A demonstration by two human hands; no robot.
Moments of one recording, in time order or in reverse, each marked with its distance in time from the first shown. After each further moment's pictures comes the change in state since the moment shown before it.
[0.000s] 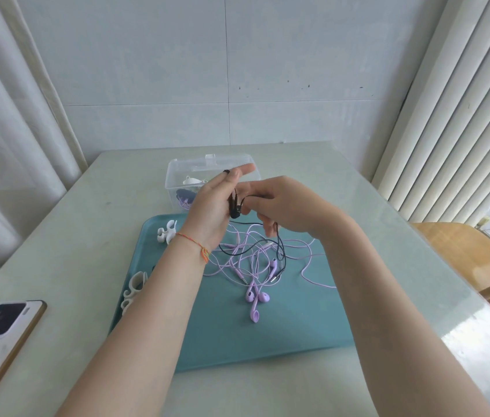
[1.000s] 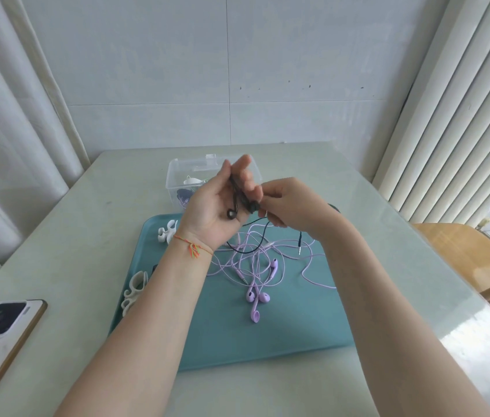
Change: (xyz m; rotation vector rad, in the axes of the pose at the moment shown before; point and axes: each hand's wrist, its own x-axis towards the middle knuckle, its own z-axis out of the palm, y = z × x) left_hand -0.002 0.009 0.006 -0.725 -0.227 -0.182; right_hand 0.008 0.020 0.002 0.118 0.091 -0.008
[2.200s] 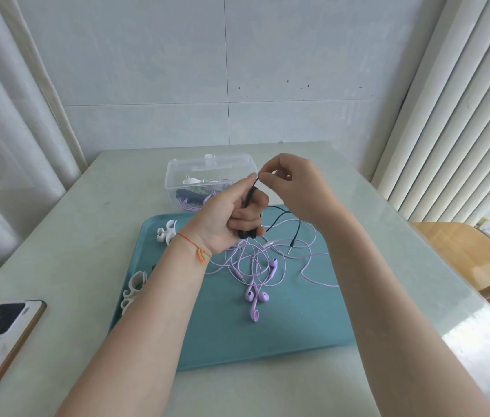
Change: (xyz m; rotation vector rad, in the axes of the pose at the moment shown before) left_hand -0.001 -0.006 -0.001 0.591 0.023 -0.257; right_hand 0.008 0.000 -0.010 -0.037 0.330 -0.130
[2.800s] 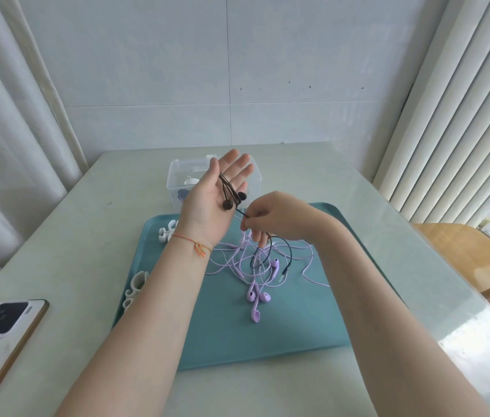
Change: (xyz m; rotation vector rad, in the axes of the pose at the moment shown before) left_hand 0.009 0.002 -0.016 -0.264 0.252 0.413; right_hand -0.015 -0.005 0.017 -0.153 -0.578 0.140
